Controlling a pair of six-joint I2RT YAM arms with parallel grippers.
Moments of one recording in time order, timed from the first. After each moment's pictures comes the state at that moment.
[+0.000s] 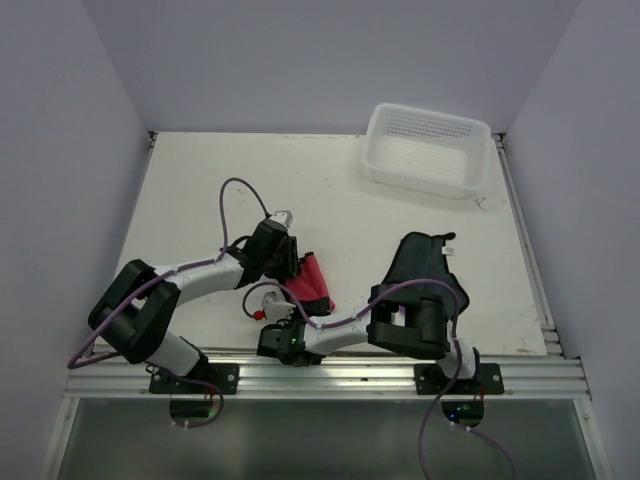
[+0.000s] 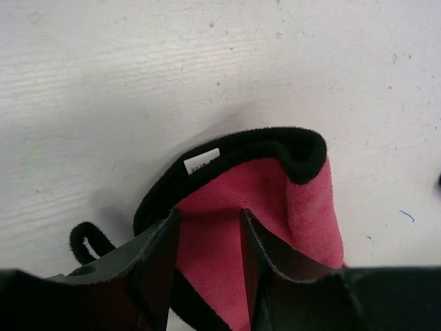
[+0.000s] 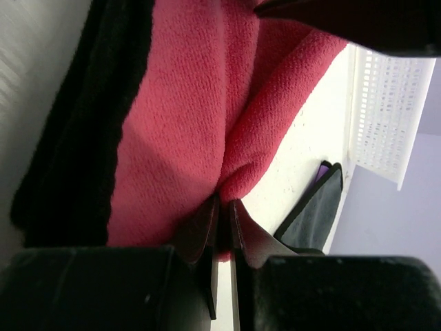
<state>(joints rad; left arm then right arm) -0.62 1.52 0.70 -0.05 0.00 -0.57 1.45 2.09 1.18 -0.51 1.08 0.20</state>
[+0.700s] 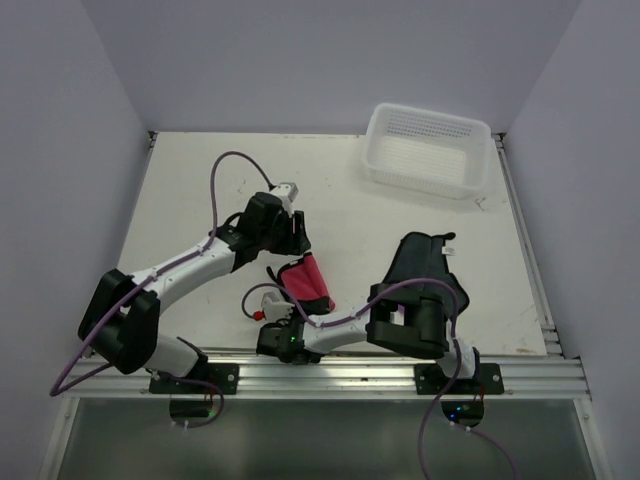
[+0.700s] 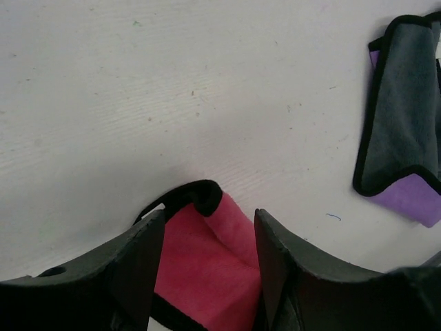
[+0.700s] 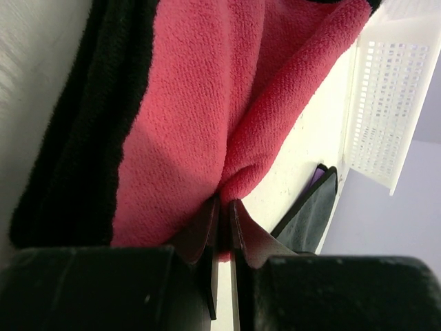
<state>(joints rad) -0.57 1.42 0.89 -0.20 0.07 -0.44 1.44 2.11 1.21 -0.54 1.07 0.15</state>
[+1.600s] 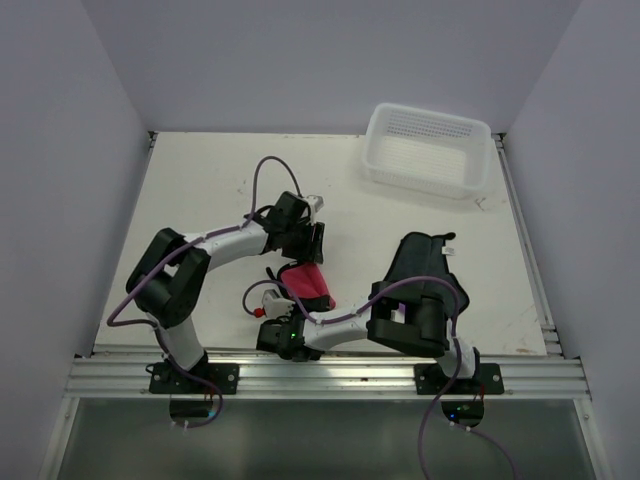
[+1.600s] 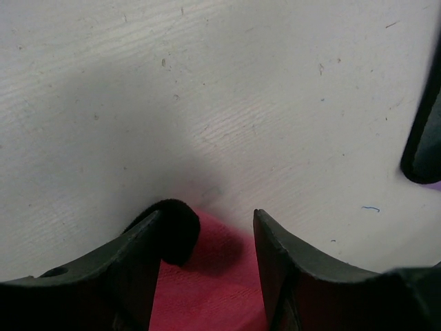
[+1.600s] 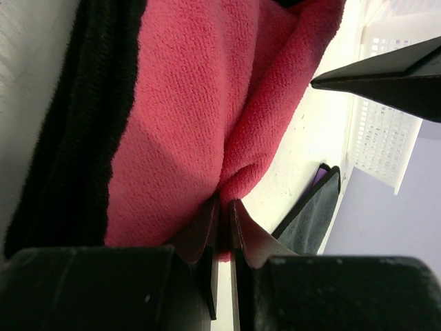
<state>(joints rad) -0.61 1.76 1.07 -0.28 0.20 -0.36 1.42 2.10 1.21 -0.54 1.05 0.15</state>
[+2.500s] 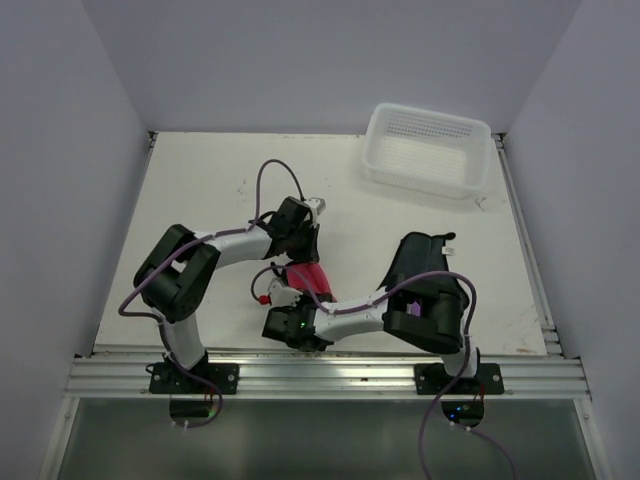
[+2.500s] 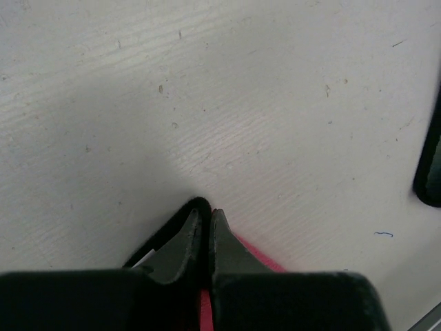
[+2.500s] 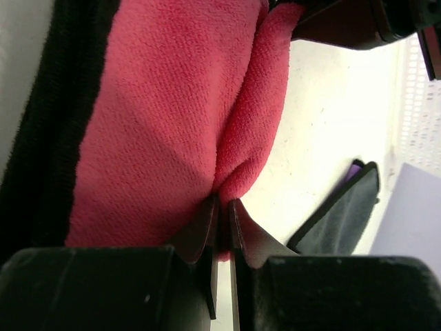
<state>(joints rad) -0.62 1.82 1.04 -0.15 0.18 -0.36 1.37 2.02 1.16 -0.49 0.97 0.19</state>
